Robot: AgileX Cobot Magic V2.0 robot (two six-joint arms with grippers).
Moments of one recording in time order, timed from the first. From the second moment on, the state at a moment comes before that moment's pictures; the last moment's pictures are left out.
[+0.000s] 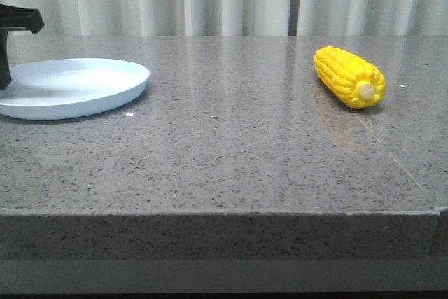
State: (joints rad) left arm -0.09 1.75 -1.40 -0.05 0.94 -0.03; right arm 0.01 0.39 -0.53 0.14 0.42 0.02
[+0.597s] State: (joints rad) left arm -0.27 1.78 -1.56 -0.29 1.02 0.03; right arm 0.01 0.39 -0.53 0.14 0.42 0.02
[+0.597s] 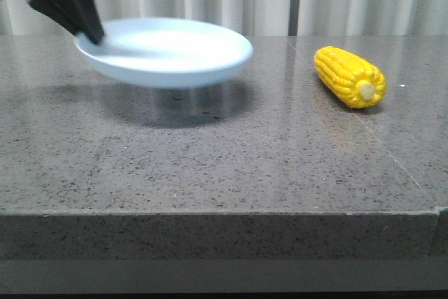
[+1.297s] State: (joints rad) left arm -0.28 1.78 -1.61 -0.19 1.04 0.03; right arm 0.01 0.39 -0.53 0.14 0.42 0.02
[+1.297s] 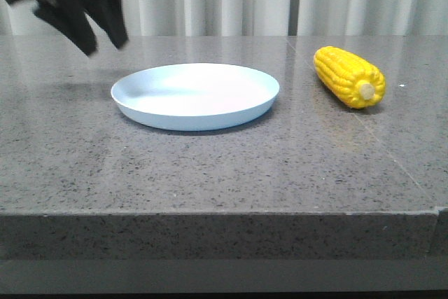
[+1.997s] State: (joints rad) left arm -0.23 1.16 -1.05 0.15 0.79 -0.14; right arm 0.01 0.39 -0.53 0.14 0.42 0.02
